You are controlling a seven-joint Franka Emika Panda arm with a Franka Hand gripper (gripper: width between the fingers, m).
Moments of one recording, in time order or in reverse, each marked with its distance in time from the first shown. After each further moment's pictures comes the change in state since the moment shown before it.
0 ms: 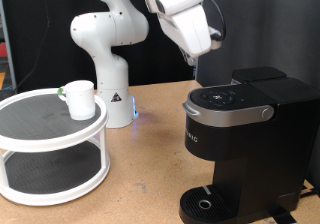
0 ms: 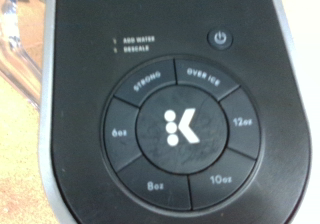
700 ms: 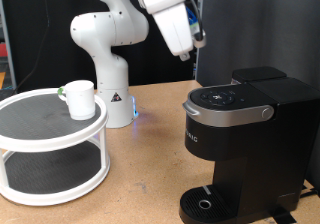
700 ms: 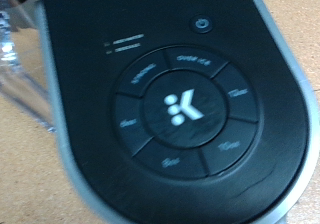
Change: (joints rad) arm -0.016 -0.031 -0.016 -0.015 0.013 -0.038 0.156
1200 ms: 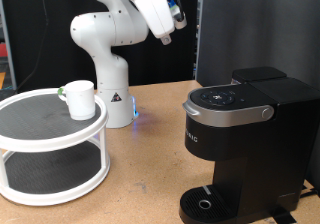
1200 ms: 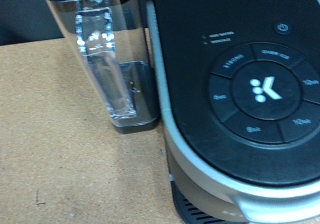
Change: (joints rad) arm -0.006 -0.104 -0.071 -0.041 0.011 -0.110 -0.140
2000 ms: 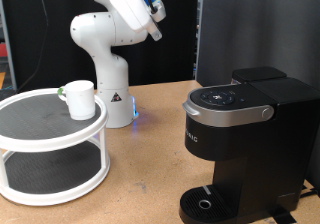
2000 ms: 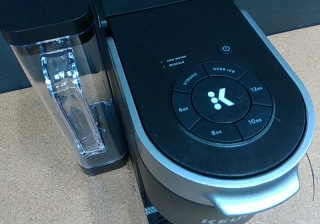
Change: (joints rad) arm -0.011 -0.097 -0.054 -0.109 0.120 0.099 0.019
